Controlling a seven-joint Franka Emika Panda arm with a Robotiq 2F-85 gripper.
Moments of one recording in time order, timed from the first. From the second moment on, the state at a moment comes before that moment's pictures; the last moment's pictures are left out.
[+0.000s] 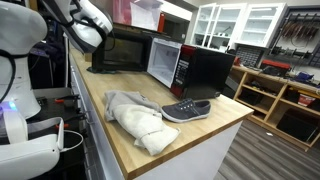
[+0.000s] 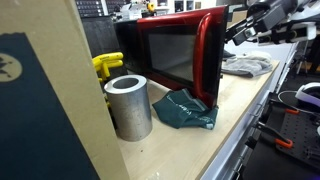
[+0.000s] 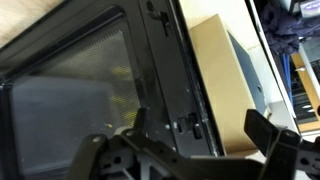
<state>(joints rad) 1.22 -0.84 -1.32 -2.79 -2.26 3.45 1.35</state>
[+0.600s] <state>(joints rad) 1.22 -0.93 -1.25 -2.78 -2.19 3.45 1.36</state>
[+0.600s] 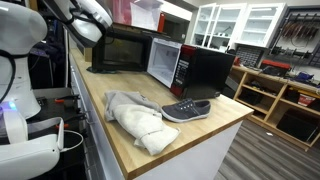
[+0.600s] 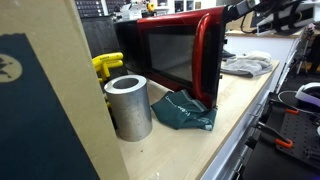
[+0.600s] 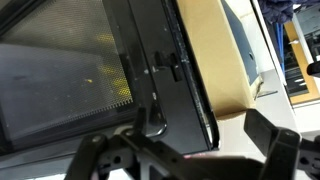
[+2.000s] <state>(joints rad) 1.18 -1.08 -1.14 -2.69 -1.94 3.29 1.17</state>
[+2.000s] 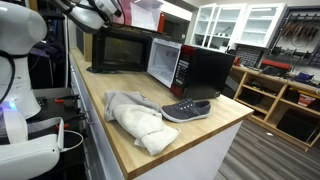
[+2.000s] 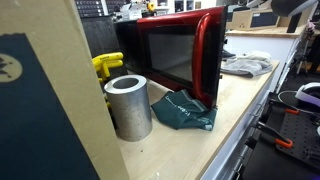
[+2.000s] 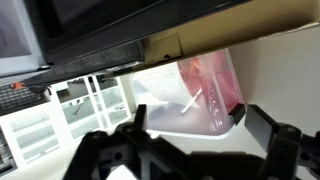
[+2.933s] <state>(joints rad) 1.17 -1.22 -0.98 -2.65 -2.06 2.54 1.48</state>
